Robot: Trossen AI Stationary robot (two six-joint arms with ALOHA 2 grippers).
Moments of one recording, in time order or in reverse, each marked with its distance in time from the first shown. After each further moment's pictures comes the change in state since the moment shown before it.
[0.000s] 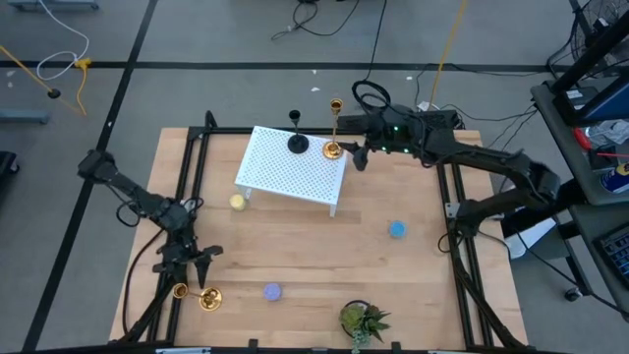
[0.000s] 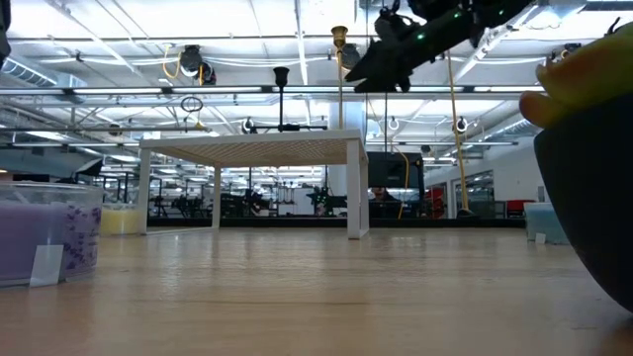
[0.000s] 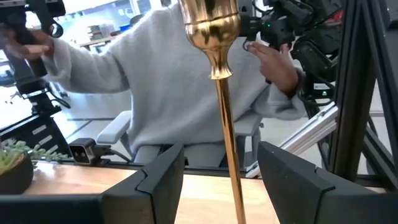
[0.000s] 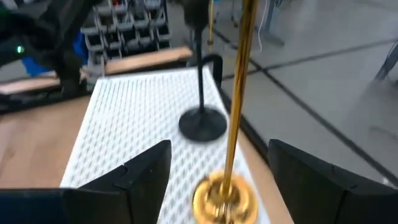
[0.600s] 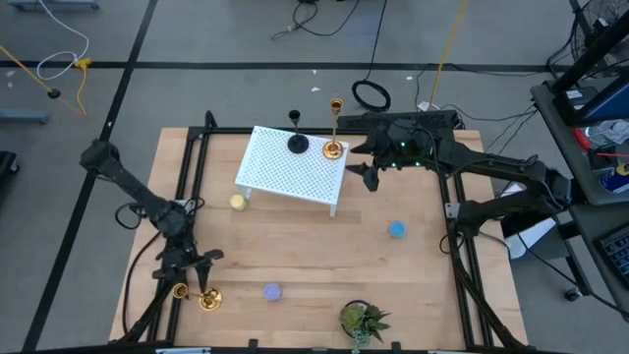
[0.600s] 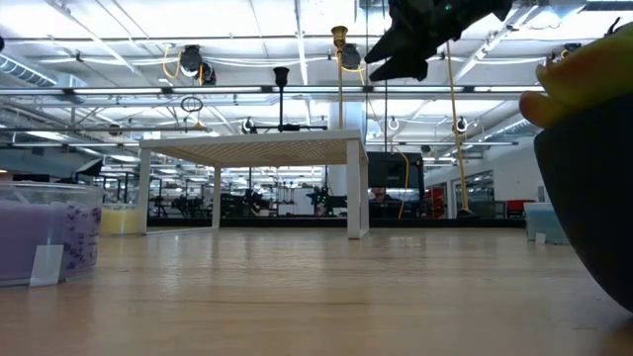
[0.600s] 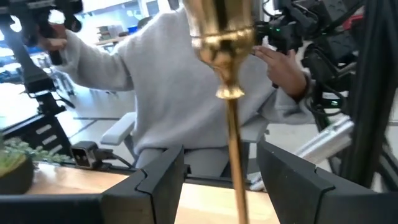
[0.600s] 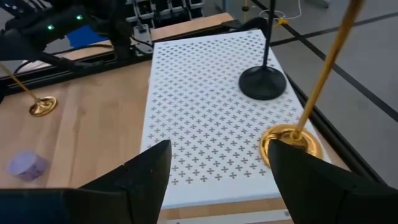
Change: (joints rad) left arm -0.119 0.137 0.000 0.176 -0.154 -0.052; right arm 0.128 -0.117 0.000 -0.237 -0.014 0.078
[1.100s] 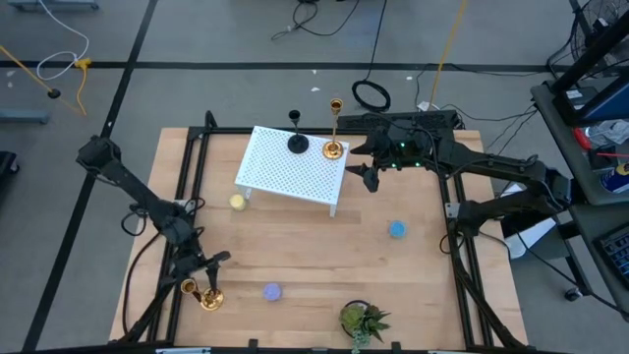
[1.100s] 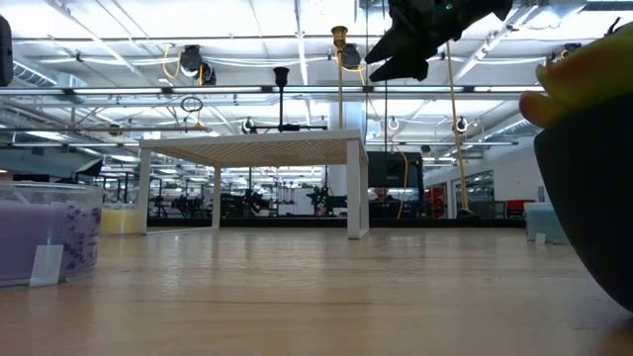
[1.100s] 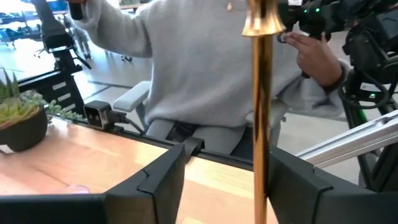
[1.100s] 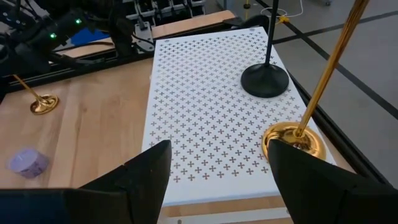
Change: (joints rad) left arm -0.032 0.212 0.000 0.138 -0.137 -0.073; right arm 0.008 0.000 0.000 -0.008 0.000 0.001
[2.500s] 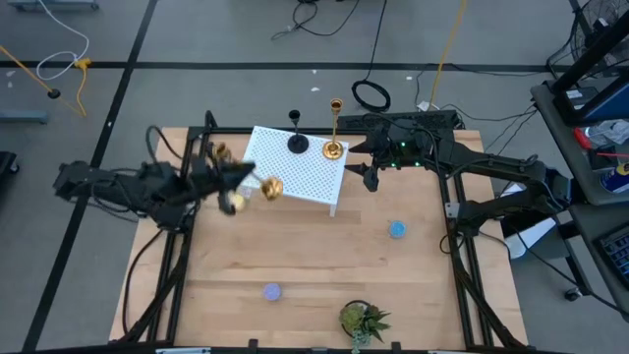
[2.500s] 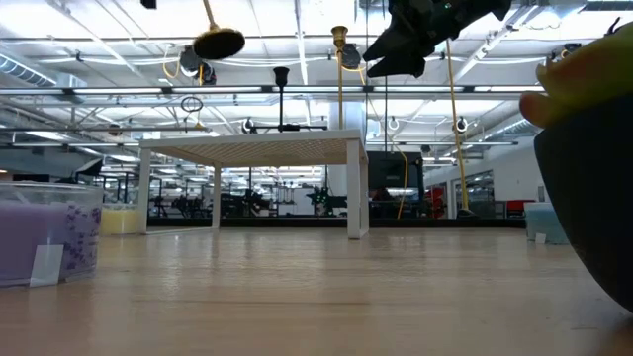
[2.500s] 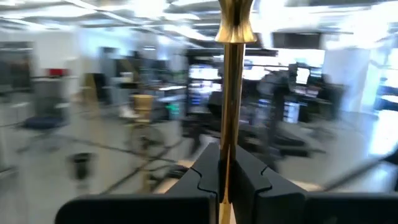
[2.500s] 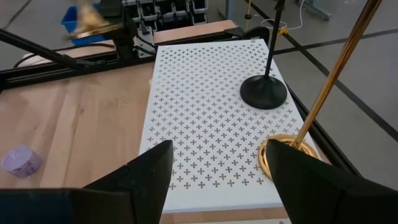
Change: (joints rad) left arm 0.524 0.003 0.641 -0.257 -0.959 -0.113; right arm 0.000 0.001 0.000 0.031 0.000 -0.052
